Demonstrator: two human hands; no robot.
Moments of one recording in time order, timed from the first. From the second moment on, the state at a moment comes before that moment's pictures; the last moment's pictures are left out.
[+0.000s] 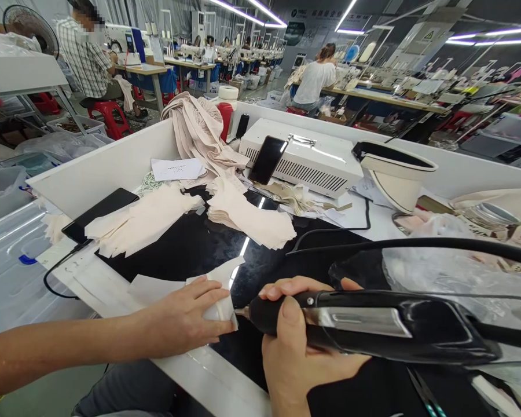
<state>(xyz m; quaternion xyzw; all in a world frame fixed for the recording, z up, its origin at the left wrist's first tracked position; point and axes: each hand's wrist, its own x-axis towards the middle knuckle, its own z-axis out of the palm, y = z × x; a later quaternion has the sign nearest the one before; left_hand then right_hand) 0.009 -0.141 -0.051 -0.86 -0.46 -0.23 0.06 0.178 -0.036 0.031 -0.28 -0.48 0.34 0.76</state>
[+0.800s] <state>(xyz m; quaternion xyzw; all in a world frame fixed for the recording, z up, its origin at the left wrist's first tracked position) 0.031 -0.169 -0.036 -0.86 -0.46 -0.20 0.12 0.181 -0.060 0.032 -0.26 -0.49 0.35 0.75</state>
